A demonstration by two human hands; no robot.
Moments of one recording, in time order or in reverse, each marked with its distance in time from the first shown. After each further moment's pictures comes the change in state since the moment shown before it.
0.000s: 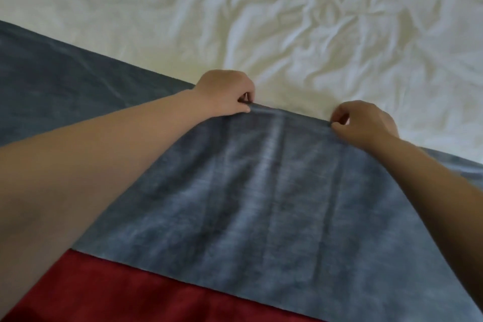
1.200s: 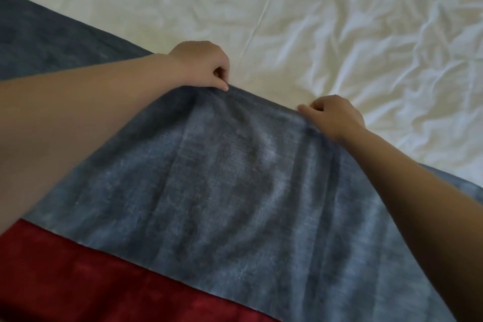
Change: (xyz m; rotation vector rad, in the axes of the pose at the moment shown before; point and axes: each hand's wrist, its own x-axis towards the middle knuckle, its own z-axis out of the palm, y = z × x) left_hand -0.080 -0.257 -0.064 -0.002 -0.075 -0.145; right_hand 0.069 -0.262 0.044 0.125 -0.025 -0.054
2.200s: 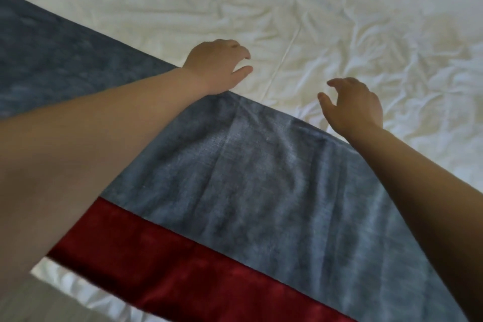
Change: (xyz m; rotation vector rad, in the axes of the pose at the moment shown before) left_hand -0.102 0.010 -0.070 0.096 0.393 -0.037; right_hand -0.066 -0.085 -0.060 -0.230 0.380 -0.118
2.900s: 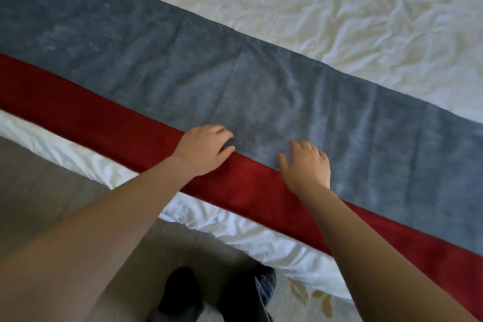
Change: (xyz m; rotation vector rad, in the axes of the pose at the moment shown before) left_hand -0.301 0.122 0.095 -0.040 -0.138 -0.054; right_hand -0.305 -0.030 0.081 -0.006 -0.209 0.023
